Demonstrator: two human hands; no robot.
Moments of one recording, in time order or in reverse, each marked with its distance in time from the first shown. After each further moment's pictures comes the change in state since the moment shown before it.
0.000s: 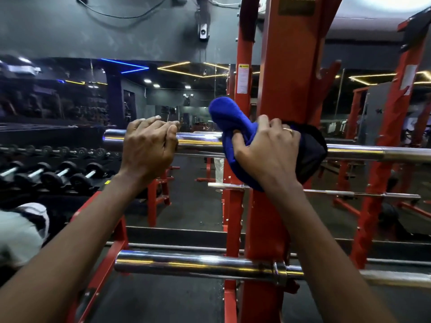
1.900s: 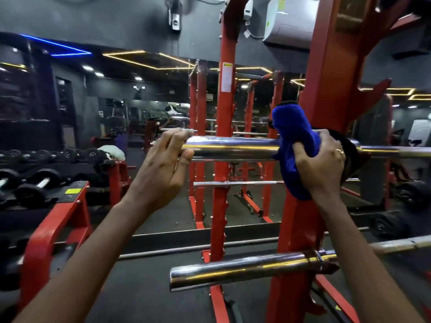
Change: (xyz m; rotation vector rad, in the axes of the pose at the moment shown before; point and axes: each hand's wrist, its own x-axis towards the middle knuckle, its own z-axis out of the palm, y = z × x) left_hand -0.044 -0.126 -0.007 -0.782 -0.203 0.075; right_hand -0.028 -0.061 0.017 0.243 0.251 0.284
